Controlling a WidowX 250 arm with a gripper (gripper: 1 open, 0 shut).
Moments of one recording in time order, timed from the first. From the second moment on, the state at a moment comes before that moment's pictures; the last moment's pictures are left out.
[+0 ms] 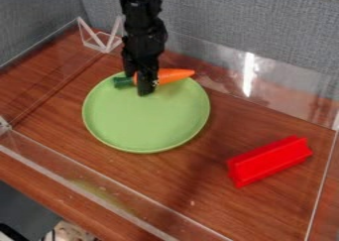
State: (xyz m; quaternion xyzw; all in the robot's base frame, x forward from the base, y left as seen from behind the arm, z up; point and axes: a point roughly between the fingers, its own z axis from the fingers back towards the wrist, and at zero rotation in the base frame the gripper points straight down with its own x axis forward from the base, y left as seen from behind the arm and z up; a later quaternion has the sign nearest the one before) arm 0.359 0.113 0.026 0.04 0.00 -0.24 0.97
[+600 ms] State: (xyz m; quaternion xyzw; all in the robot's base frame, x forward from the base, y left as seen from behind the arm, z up) arm 0.346 0.128 0.056 0.05 0.00 -0.20 0.98
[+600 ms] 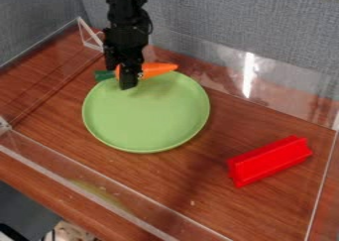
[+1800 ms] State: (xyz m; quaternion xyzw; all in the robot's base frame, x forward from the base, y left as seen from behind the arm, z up) arm 0.341 0.189 0.026 0.02 0.00 -0.10 1.00
